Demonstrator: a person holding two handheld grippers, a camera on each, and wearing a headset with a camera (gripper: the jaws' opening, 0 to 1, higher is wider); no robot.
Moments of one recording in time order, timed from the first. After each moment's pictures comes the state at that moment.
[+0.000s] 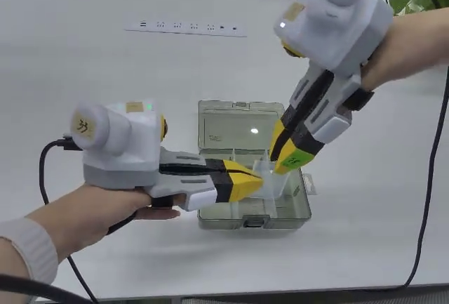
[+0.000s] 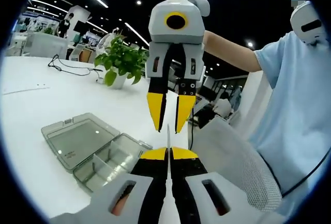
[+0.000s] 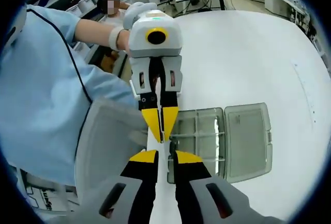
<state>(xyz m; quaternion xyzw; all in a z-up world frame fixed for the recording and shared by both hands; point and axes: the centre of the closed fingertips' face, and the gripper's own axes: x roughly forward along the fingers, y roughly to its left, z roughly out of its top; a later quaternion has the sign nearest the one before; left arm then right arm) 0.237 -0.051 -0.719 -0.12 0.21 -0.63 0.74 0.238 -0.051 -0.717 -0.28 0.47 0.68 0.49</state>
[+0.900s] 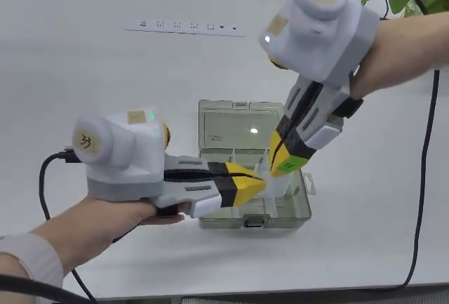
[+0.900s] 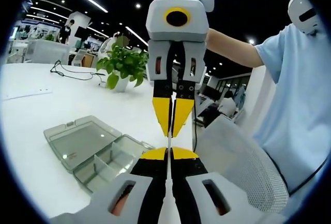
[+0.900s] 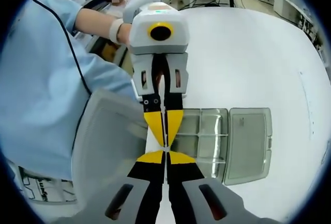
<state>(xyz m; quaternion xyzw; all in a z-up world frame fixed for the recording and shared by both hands) 0.234 -0.057 -0.723 -0.10 0.19 -0.62 0.75 0.230 -0.050 -0.721 -0.33 0.46 0.68 0.47</state>
